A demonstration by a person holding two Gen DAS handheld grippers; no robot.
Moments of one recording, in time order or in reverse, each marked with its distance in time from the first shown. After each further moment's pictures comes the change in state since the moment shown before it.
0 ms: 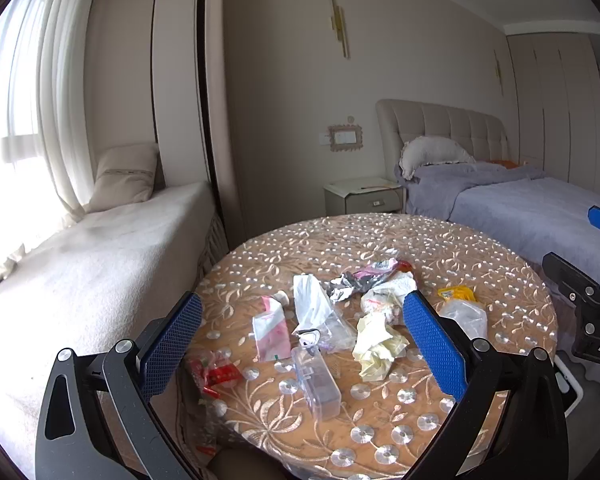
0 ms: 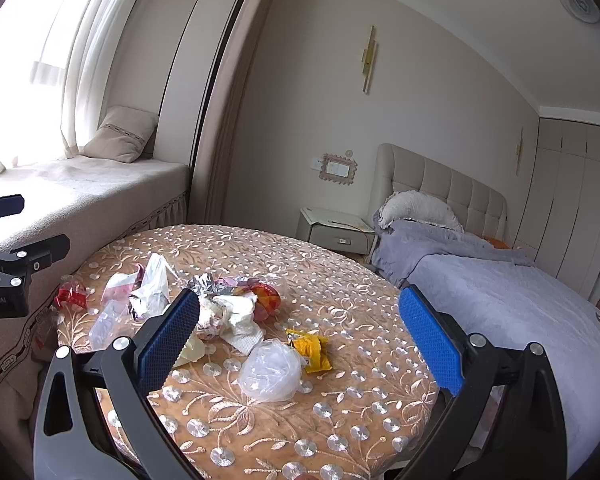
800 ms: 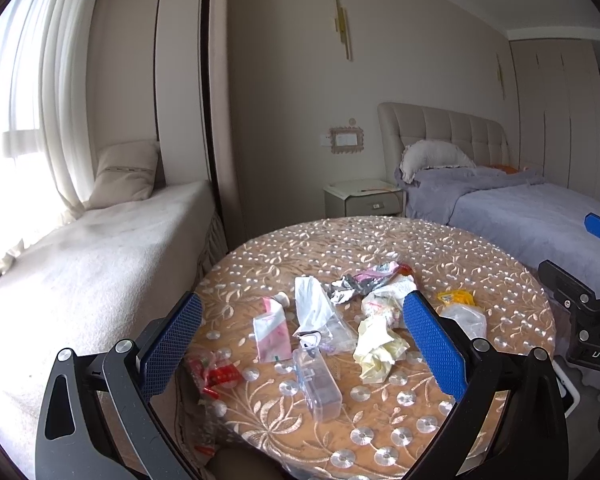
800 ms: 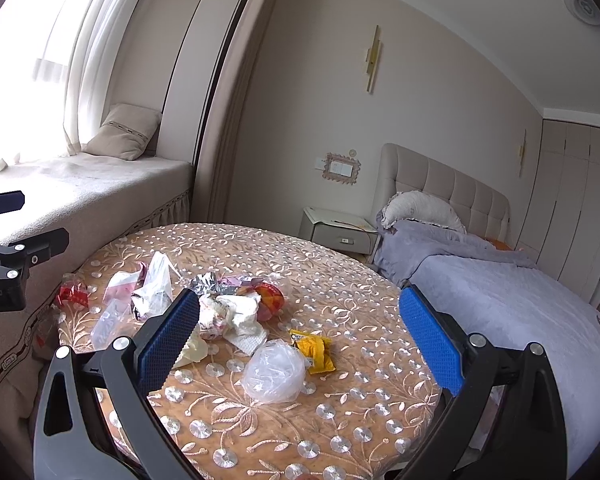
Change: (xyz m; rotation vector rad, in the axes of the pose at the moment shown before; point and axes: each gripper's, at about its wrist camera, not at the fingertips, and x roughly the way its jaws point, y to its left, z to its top) left arm -0.002 0.004 0.001 -0.018 -0.006 -0.004; right arm 0.003 0.005 0.001 -0.008 0.004 0.010
